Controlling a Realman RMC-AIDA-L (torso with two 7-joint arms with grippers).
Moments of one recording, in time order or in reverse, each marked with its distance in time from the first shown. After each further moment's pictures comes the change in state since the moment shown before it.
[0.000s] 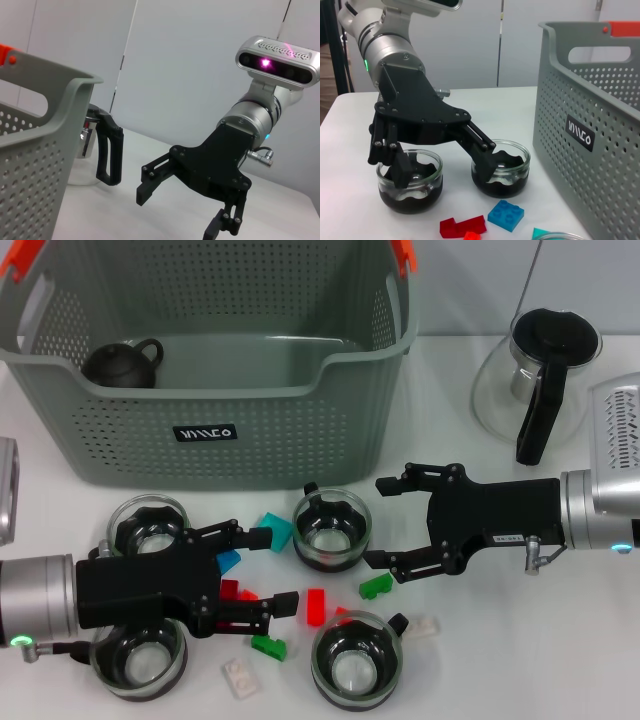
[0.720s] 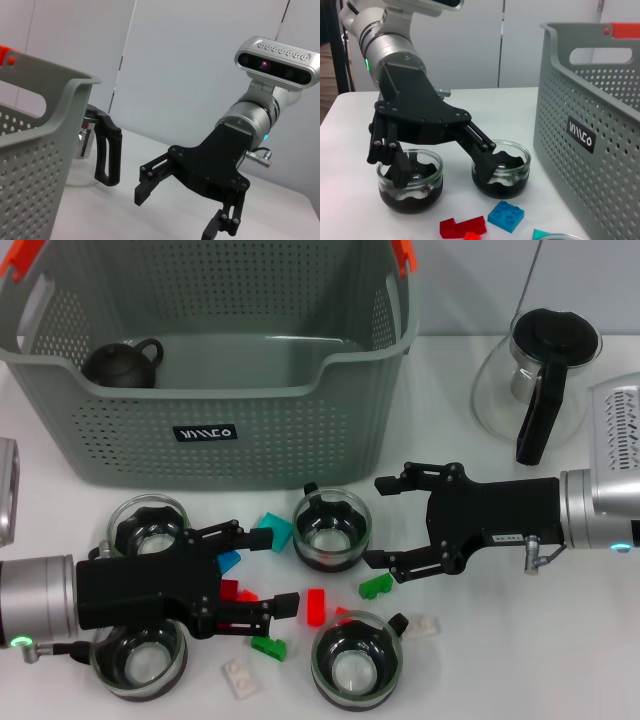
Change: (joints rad) left arm 0.000 0.000 0.000 -0.001 0.000 0.003 0.002; right arm 0.000 0.002 0.000 -0.003 0.000 -0.001 -0.008
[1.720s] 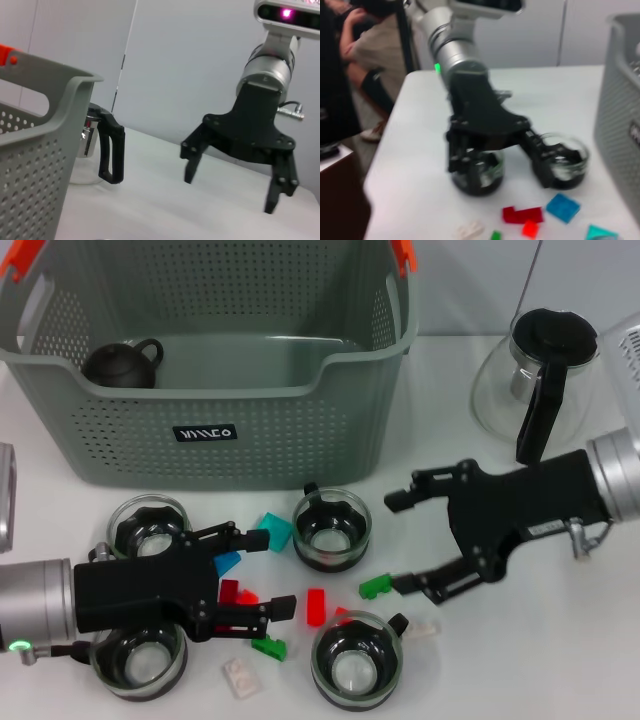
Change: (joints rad) left arm 0.009 -0.001 0.000 0.003 0.000 -0.007 0.025; right arm -0.011 -0.010 -0.116 -0.371 -0.109 -0.250 0.336
